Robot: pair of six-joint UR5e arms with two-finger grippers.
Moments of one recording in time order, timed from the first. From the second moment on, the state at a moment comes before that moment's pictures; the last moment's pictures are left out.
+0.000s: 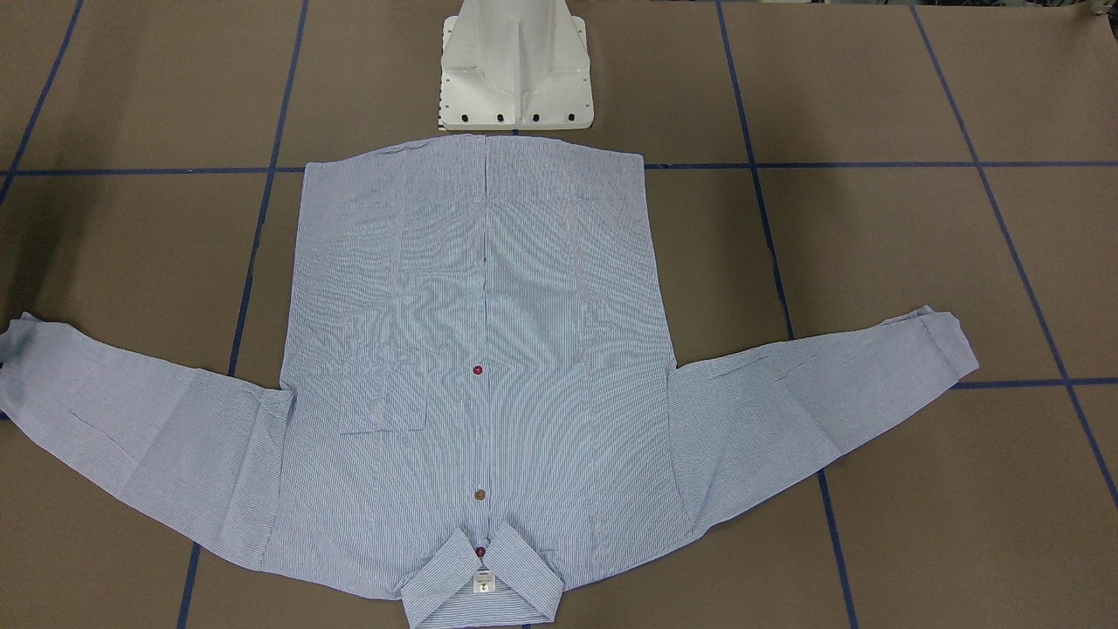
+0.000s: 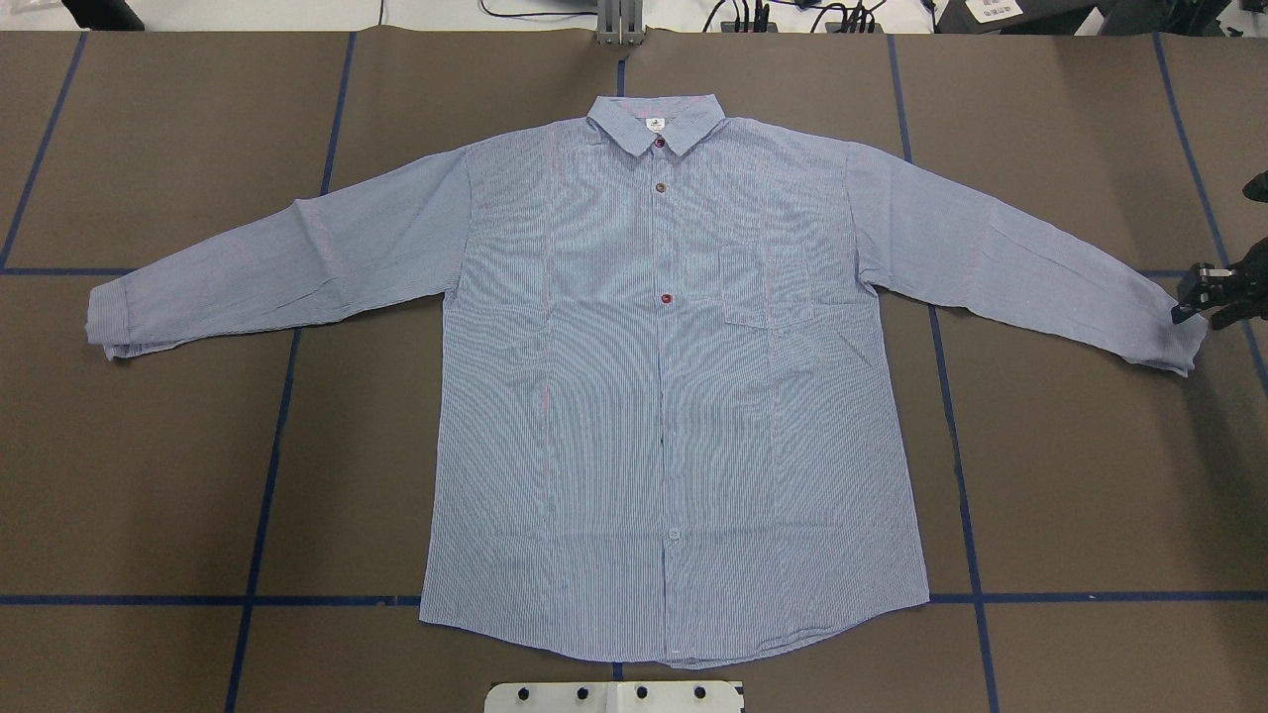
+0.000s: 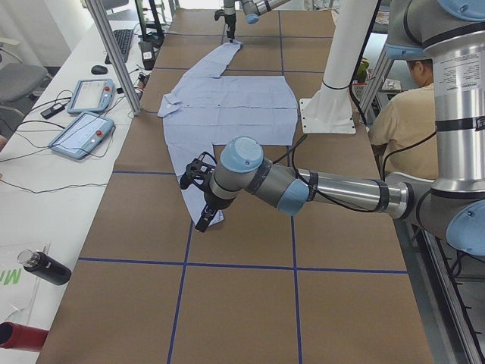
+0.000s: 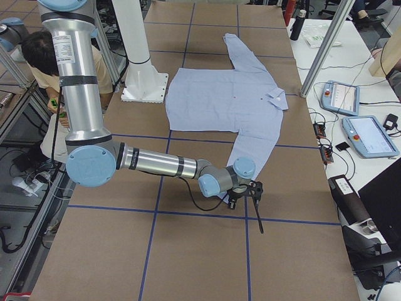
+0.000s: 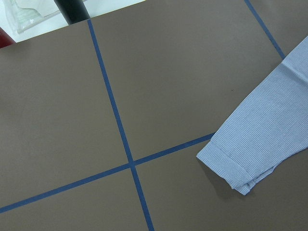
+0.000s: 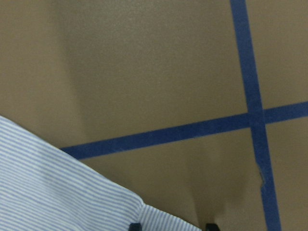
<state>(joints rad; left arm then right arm) -1.58 -1.40 -1.88 -1.95 -2.35 -0.02 1.22 -1.46 1.22 -1.05 2.30 0.65</state>
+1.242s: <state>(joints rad) -1.58 -1.40 -1.89 -1.95 -2.38 -0.03 1.25 -1.42 1.44 -1.09 2.36 0.78</state>
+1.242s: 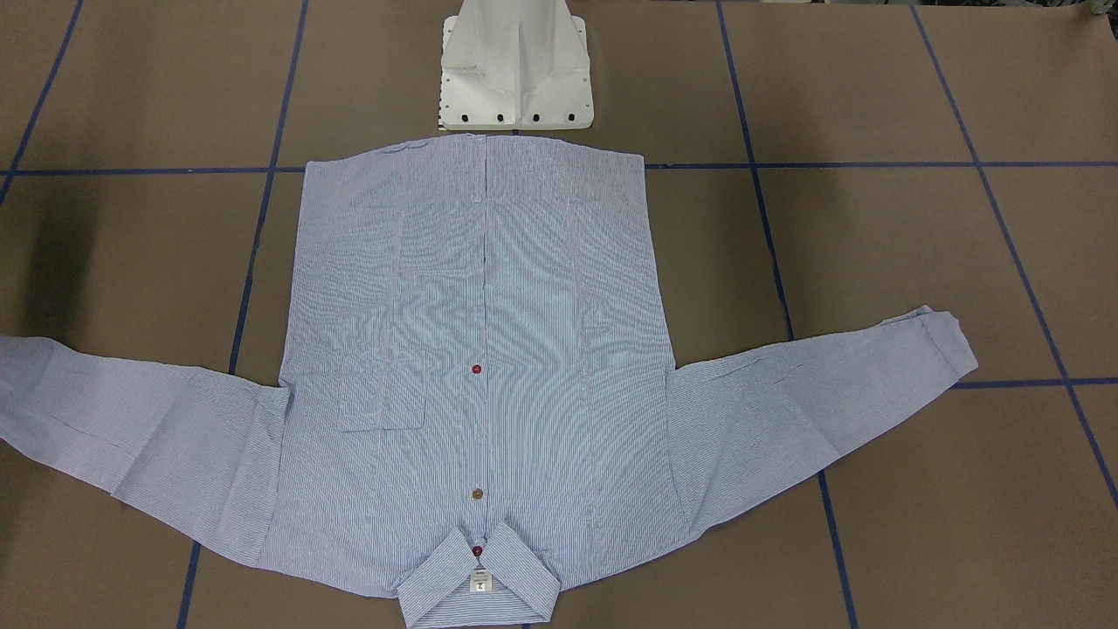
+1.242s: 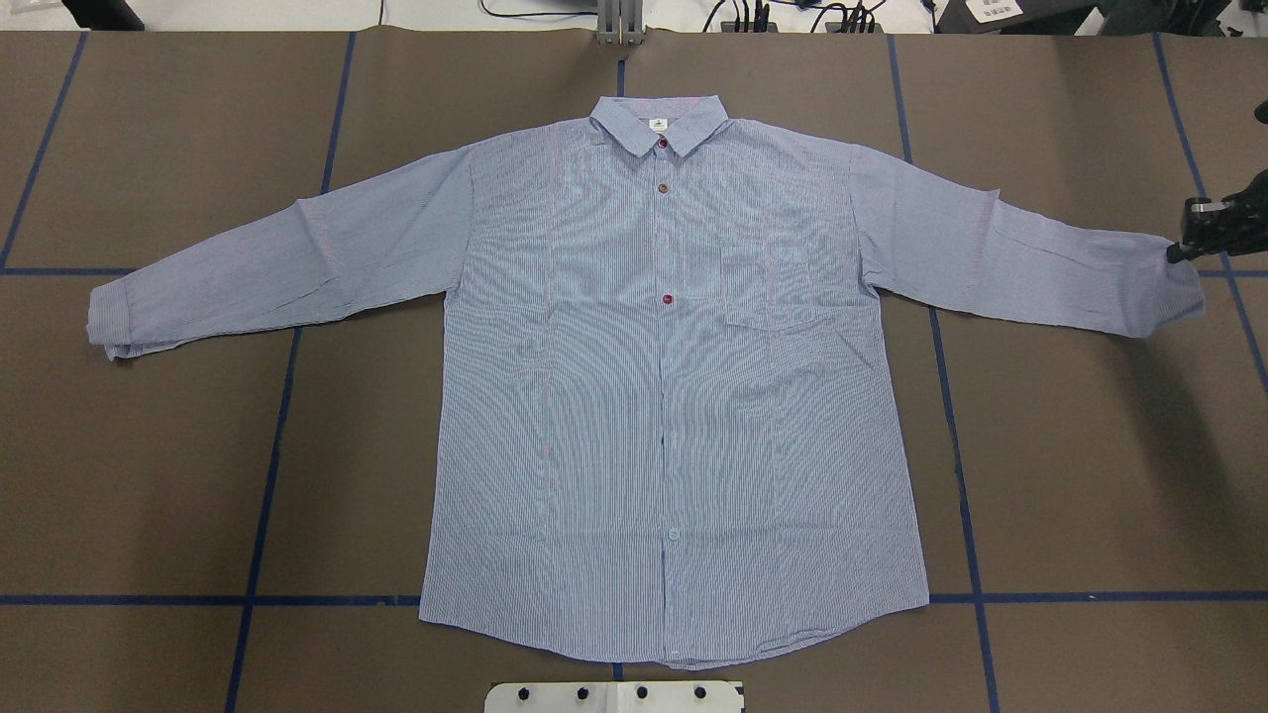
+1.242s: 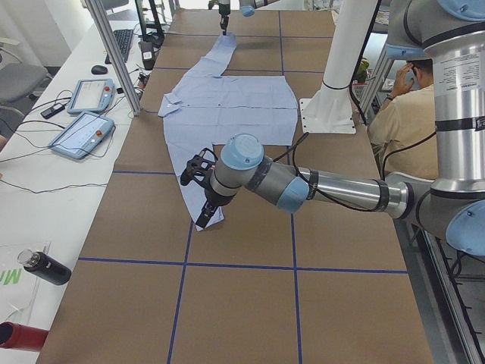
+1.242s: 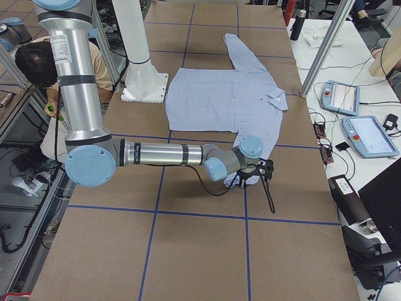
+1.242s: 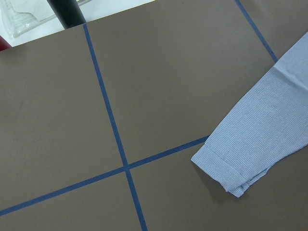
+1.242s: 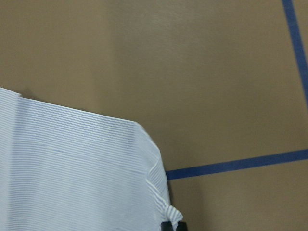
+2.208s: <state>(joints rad) -1.58 -1.40 -1.89 -1.95 -2.40 -0.03 1.00 -0.91 1.49 -1.29 2.25 1.37</state>
